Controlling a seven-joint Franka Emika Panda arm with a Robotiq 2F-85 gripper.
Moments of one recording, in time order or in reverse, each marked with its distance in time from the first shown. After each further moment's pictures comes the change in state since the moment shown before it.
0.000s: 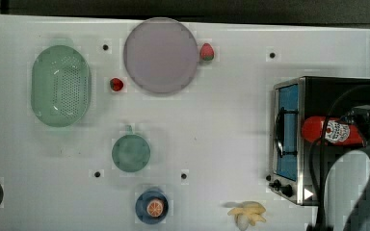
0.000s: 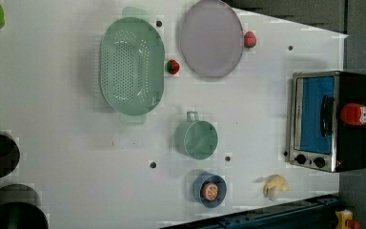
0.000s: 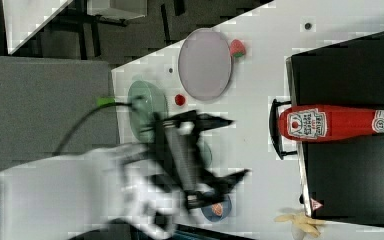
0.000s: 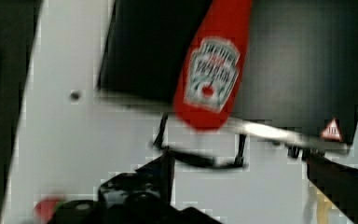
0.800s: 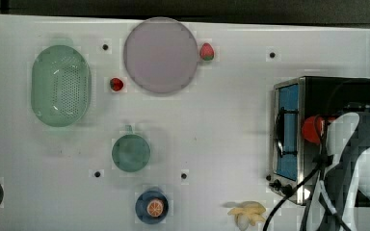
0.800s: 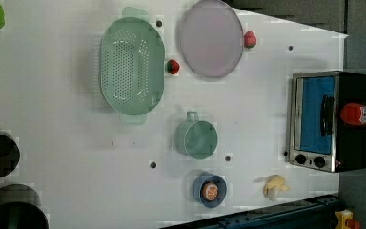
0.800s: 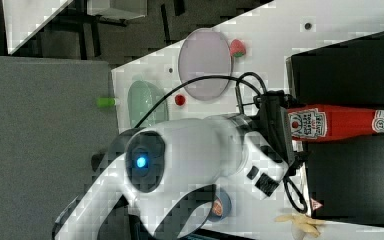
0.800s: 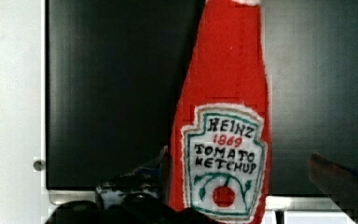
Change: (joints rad) arm -0.022 0.286 -0.086 -0.018 0.185 0.220 -0.002
